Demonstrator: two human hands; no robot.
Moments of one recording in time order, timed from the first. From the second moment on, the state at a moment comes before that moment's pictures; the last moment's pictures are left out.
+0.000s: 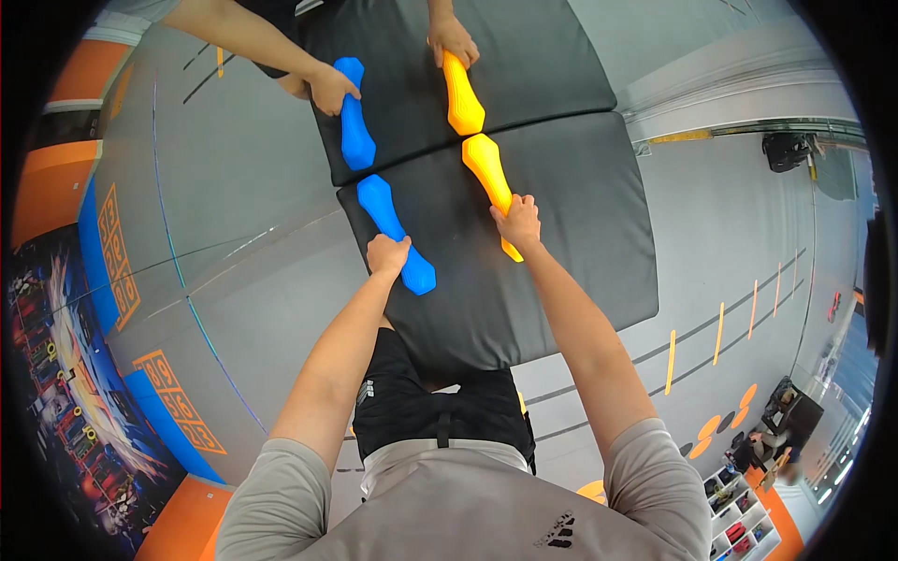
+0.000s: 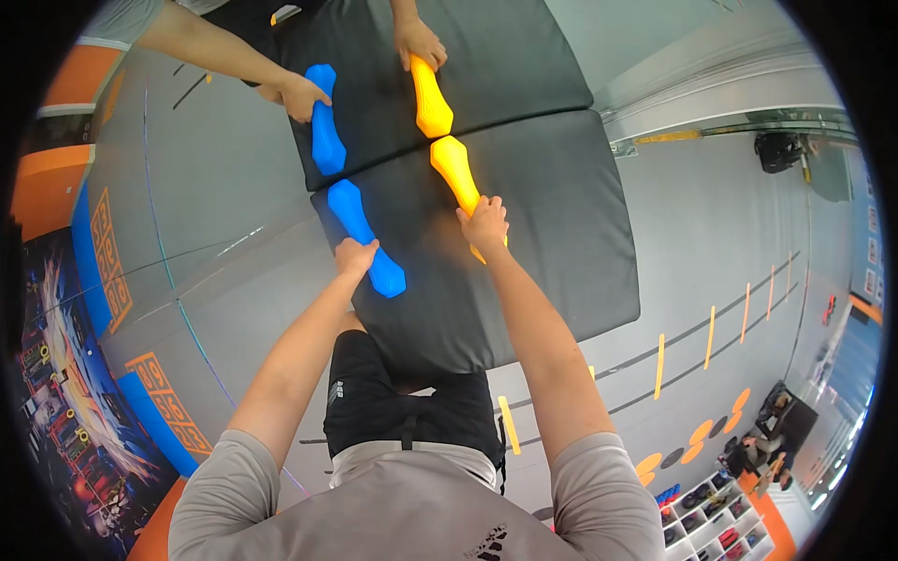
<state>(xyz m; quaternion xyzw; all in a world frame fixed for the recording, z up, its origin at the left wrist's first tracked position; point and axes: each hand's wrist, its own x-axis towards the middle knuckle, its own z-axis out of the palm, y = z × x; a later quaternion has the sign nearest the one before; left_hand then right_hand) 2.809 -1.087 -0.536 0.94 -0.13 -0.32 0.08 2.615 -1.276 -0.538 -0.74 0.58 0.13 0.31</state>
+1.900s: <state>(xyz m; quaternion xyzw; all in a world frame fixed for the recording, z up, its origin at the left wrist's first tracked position) 2.286 -0.461 -0.231 0.36 -0.52 -0.74 0.20 2.119 -0.331 0.247 -0.74 0.32 -0.59 -0.08</state>
